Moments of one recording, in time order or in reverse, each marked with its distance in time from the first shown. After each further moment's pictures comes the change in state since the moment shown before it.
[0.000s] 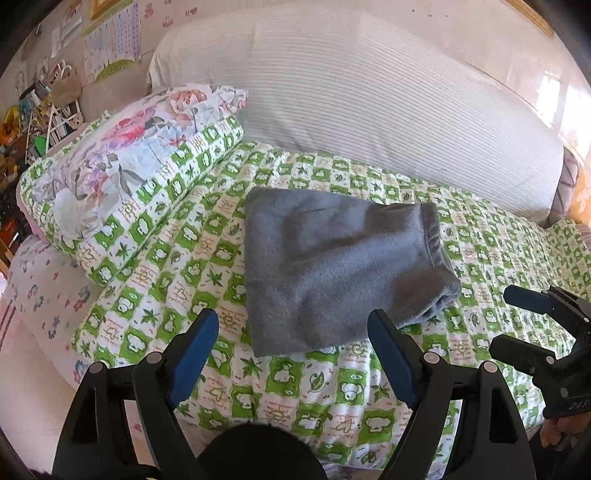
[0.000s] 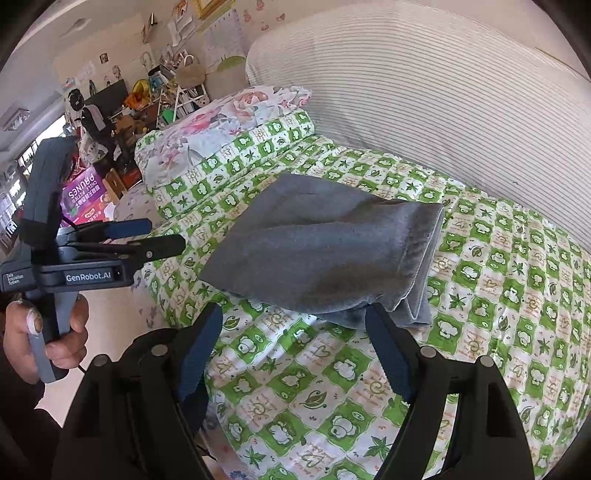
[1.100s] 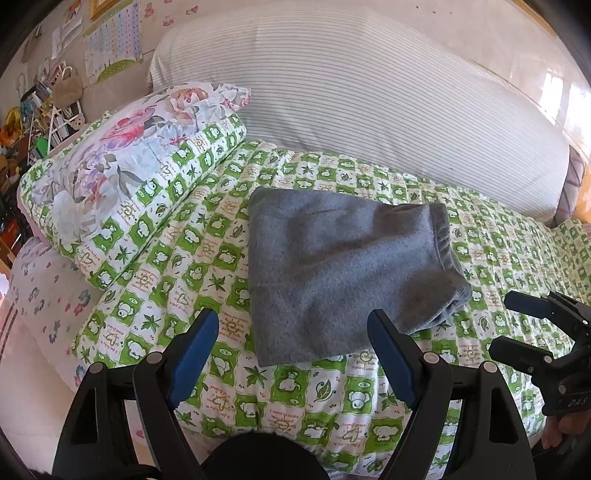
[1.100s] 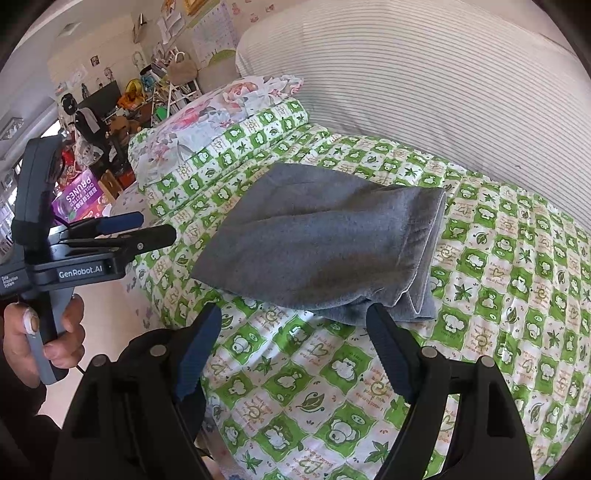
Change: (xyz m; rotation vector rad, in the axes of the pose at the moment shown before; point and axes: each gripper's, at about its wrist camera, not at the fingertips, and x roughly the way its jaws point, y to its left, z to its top) left arm 0.014 0.004 0.007 0.002 0.012 0.002; right arm 0.017 -0.012 0.000 0.043 0.031 0.006
